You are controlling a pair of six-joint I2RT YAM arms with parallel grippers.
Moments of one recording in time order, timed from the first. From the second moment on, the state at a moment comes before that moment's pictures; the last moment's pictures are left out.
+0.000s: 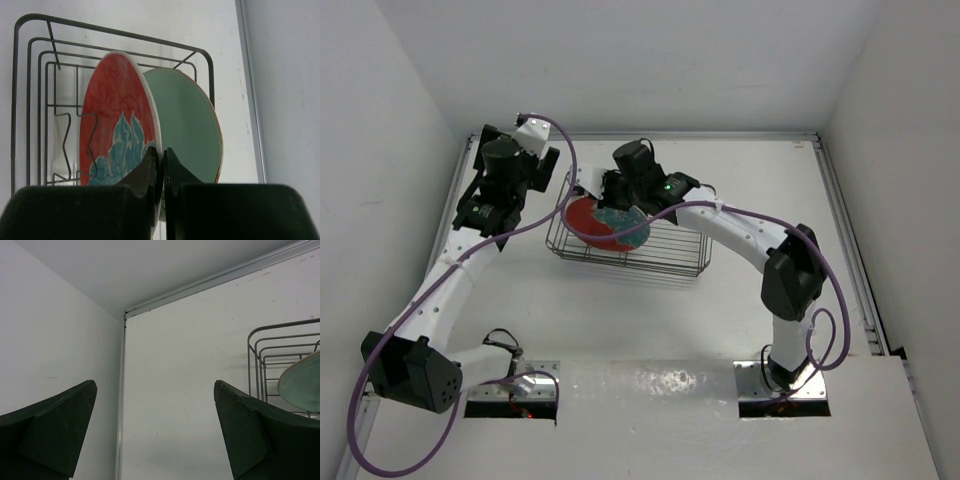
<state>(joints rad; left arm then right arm) -0.22 1.18 1.14 -0.24 -0.36 0.41 0.78 1.89 1.66 -0.36 -0.17 -0.75</state>
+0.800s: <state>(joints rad) -0.09 1.18 1.14 -0.24 -0.27 0.37 0.68 1.64 1.51 -0.24 0.10 -0.51</state>
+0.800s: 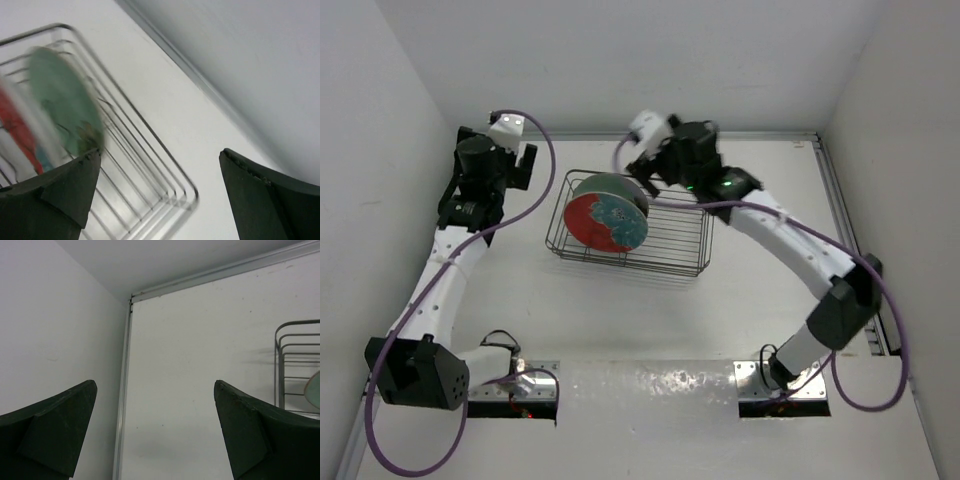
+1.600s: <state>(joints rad) 0.24 1.09 0.66 -0.38 -0.10 0.34 -0.06 1.04 0.55 -0.27 0.20 0.33</state>
